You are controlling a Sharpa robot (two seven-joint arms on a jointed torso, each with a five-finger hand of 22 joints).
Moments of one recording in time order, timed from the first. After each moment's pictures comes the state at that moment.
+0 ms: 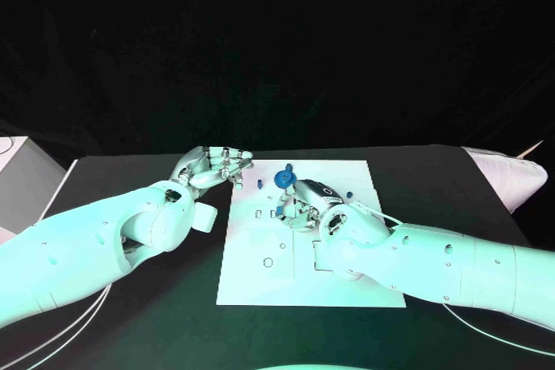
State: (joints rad) left arm 0.99 -0.87 0.20 1.54 -0.29 -0.35 0.27; left_hand 1.47 -0.23 0.46 0.23 0.24 0.91 0.20 0.22 0.20 1.15 0.12 0.15 0.10 1.02 0.05 0.91 0.64 0.18 0.95 0.16 1.02 0.55; right arm 1.13 -0.52 -0.14 1.44 -1.44 -0.58 -0.38; right_hand 1.36 -0.25 0.42 0.18 0.25 0.98 0.15 0.21 0.31 1.47 0.06 1.49 1.31 1.47 -0.01 1.56 1.31 0.04 1.47 0.09 1.48 1.31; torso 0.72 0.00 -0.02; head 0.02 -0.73
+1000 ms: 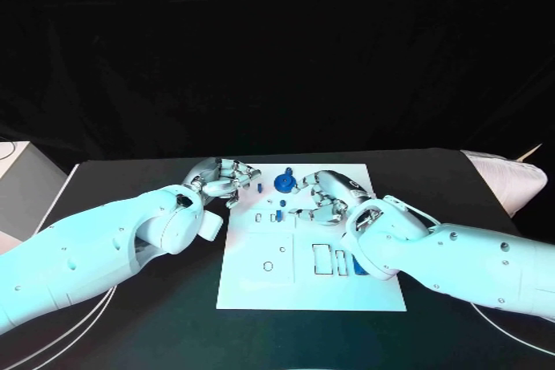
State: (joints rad) left arm 0.99 -0.82 0.20 1.49 -0.46 -0.34 0.07; left_hand 1.39 -0.18 0.34 0.29 0.25 0.86 0.14 0.50 0.35 1.04 0.06 0.92 0.59 1.43 0.00 1.44 1.26 0.14 1.21 0.10 1.30 0.92; right arm 1.18 -0.70 -0.13 1.59 -1.32 -0.63 -0.22; right_hand 1.44 -0.19 0.14 0.29 0.22 0.88 0.17 0.21 0.27 1.42 0.09 1.42 1.31 1.47 0.01 1.56 1.31 0.04 1.47 0.10 1.46 1.31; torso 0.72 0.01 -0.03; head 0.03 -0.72
